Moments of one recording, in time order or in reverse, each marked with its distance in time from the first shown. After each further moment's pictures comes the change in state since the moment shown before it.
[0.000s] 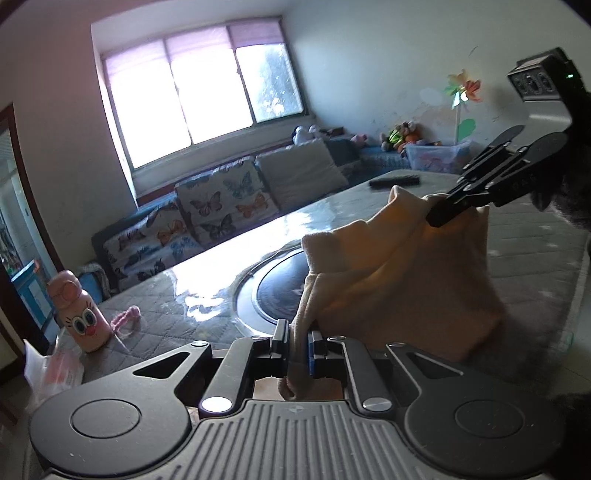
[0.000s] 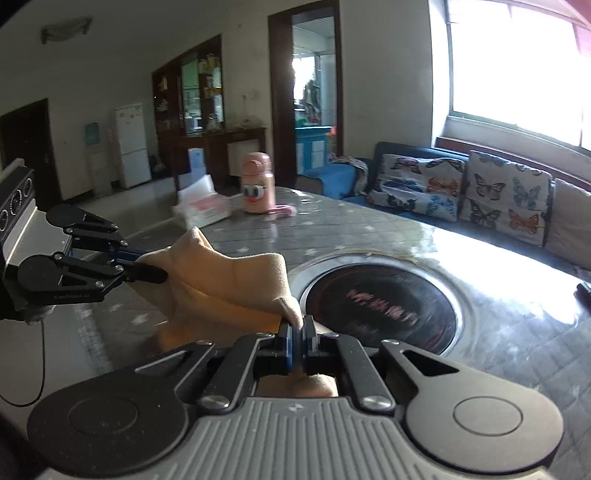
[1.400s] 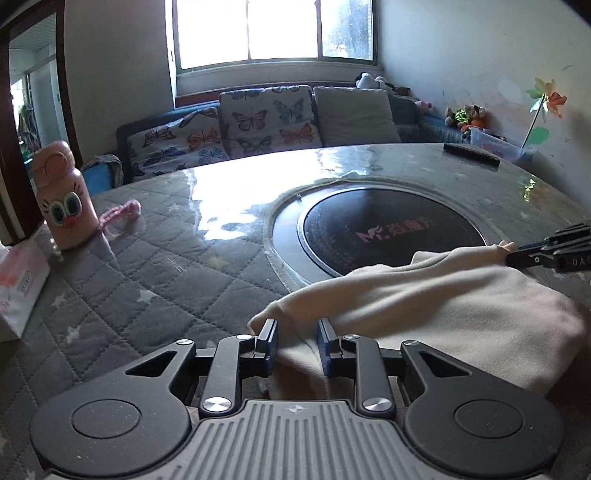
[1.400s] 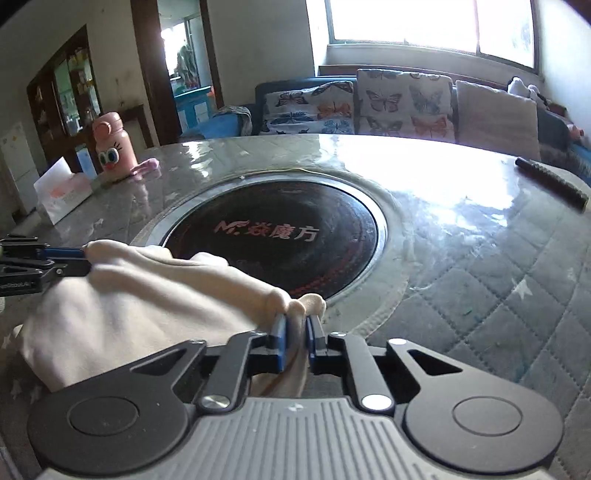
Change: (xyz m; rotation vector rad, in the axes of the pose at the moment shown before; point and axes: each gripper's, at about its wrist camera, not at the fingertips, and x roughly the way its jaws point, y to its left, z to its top) left arm 0.086 0.044 -0.029 -0.270 0.185 0.039; right arm 0.081 -0.068 -0.063 0.301 0.133 -0.270
